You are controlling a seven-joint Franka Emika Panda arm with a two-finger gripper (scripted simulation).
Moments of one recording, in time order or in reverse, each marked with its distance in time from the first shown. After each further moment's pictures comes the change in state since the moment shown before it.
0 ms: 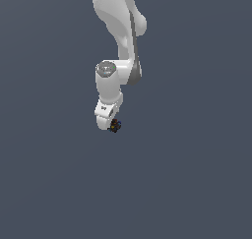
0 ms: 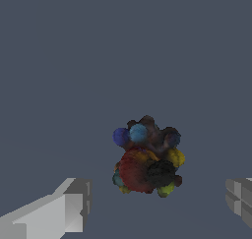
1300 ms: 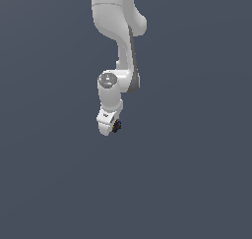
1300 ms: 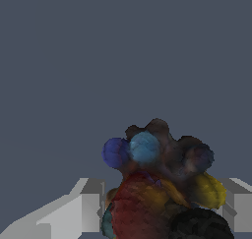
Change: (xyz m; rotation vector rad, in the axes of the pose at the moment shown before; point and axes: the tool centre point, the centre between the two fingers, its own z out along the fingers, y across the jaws) arm 0.002 0.002 0.045 -0.010 0.003 -0.009
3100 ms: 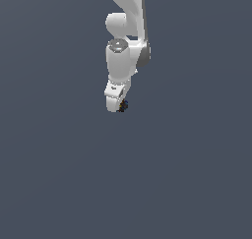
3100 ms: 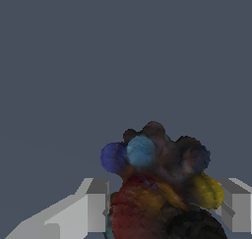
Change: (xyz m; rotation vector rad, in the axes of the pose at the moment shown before) arm 0.014 -0.070 -0.098 0.010 -0.003 0.001
